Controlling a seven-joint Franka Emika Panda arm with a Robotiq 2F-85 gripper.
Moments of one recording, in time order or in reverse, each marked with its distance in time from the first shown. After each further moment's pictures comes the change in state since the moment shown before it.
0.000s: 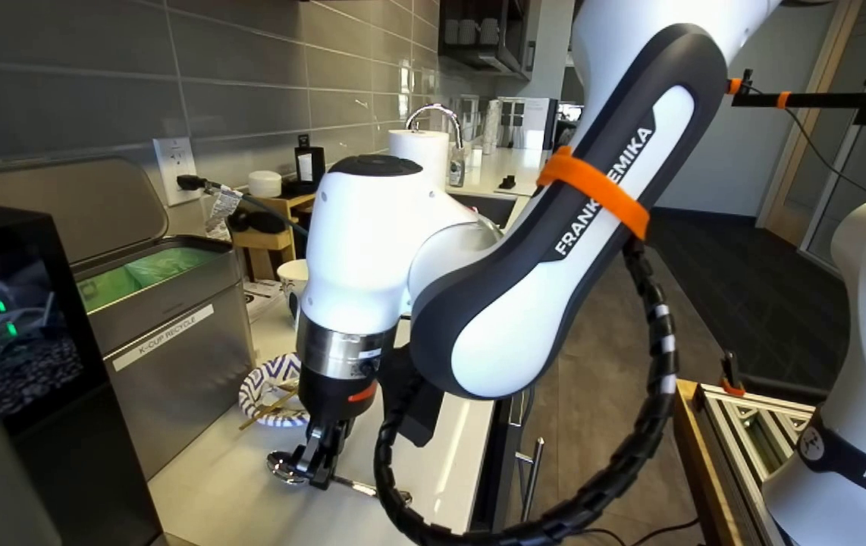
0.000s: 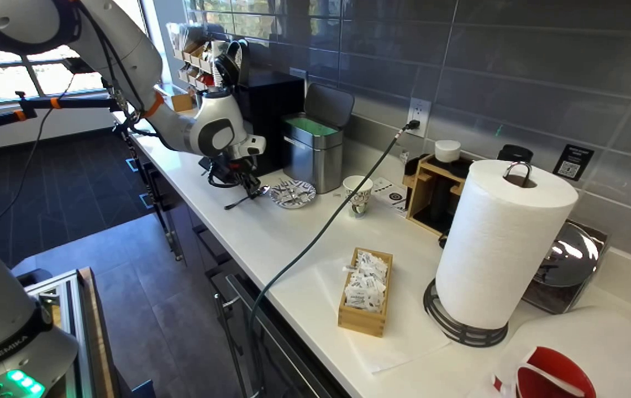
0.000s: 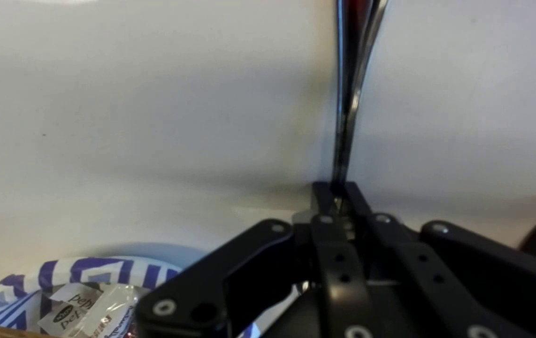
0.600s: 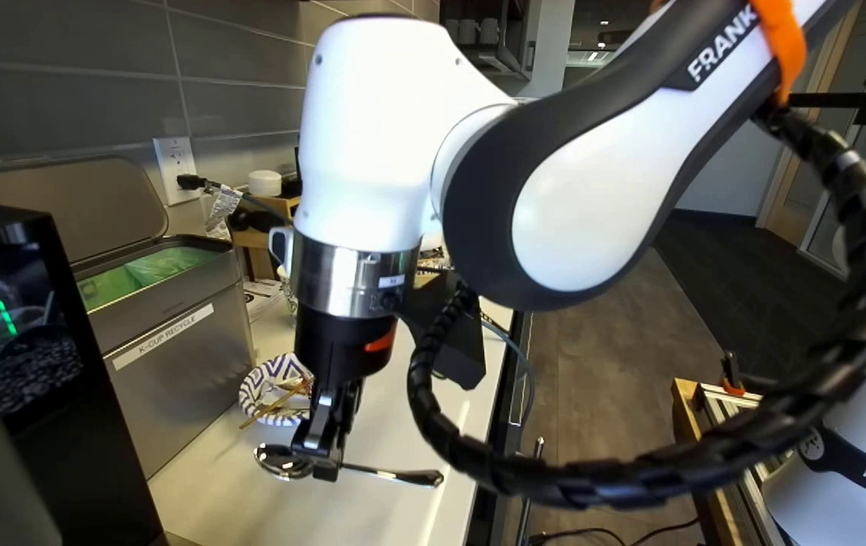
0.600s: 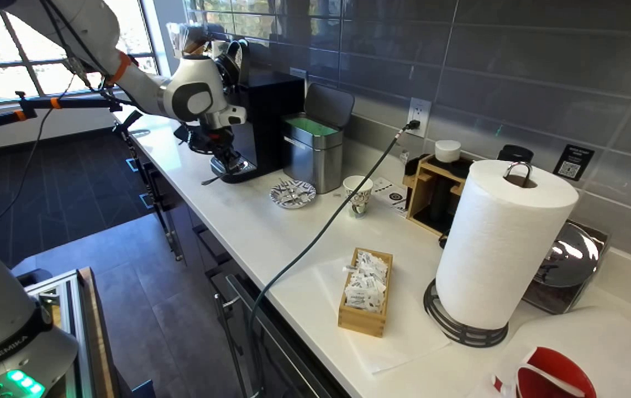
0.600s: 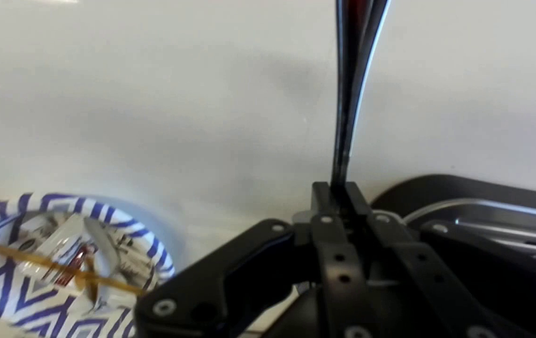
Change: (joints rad) arm -0.024 -0.207 0.117 -0.029 0.107 -0.214 -0.127
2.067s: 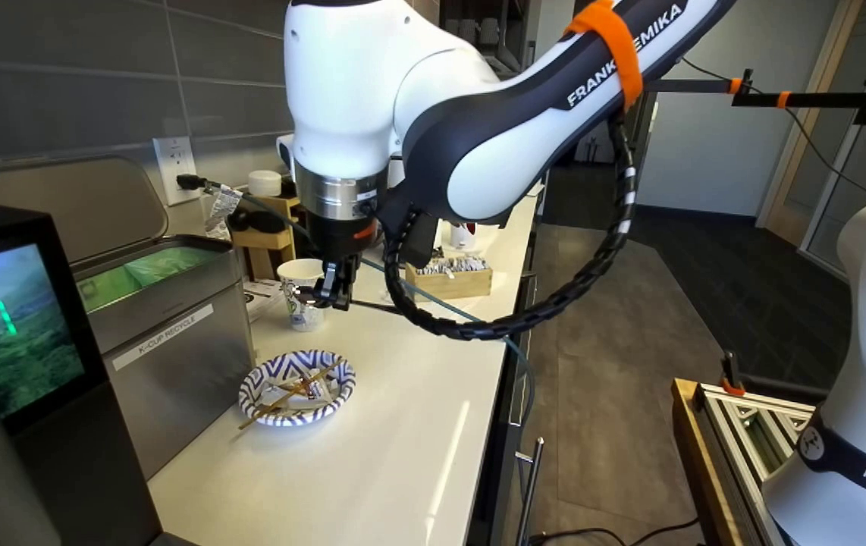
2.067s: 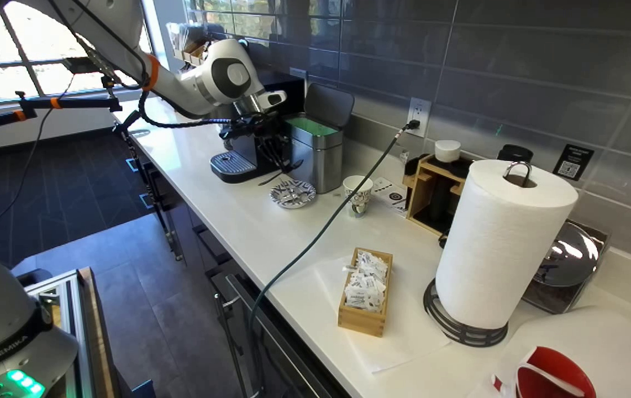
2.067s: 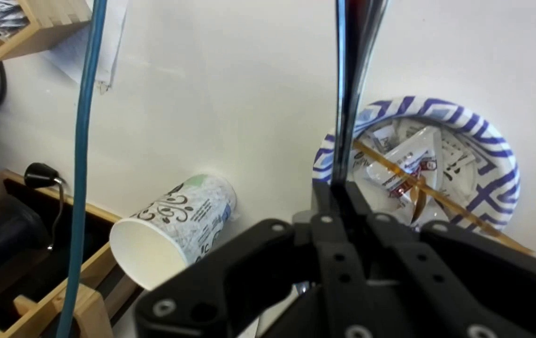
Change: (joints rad) arm -0.068 0.033 -0.155 0.179 -0.545 -0.192 0.163
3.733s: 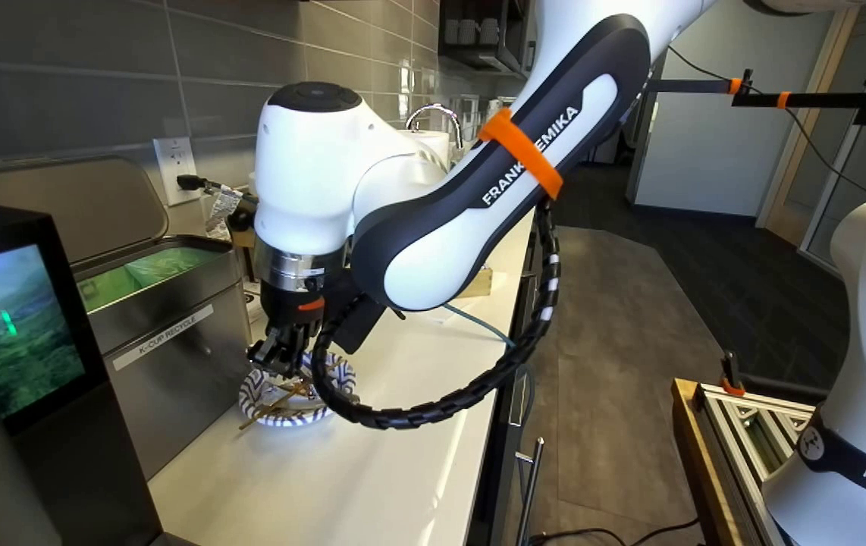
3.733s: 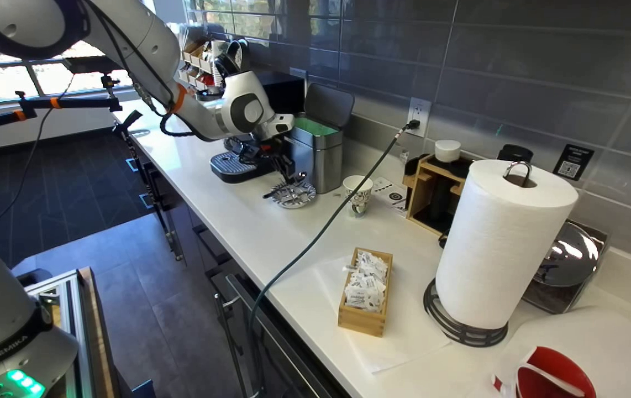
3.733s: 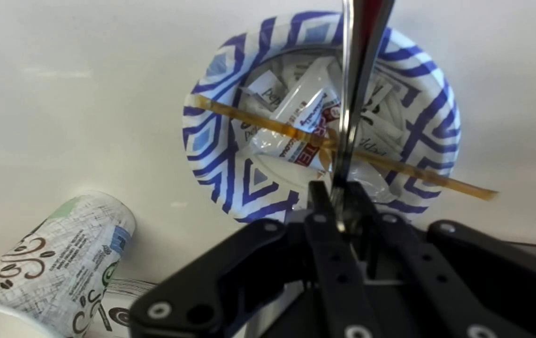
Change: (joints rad) arm 0.100 0.220 -0.098 0.089 0.163 0.261 0.153
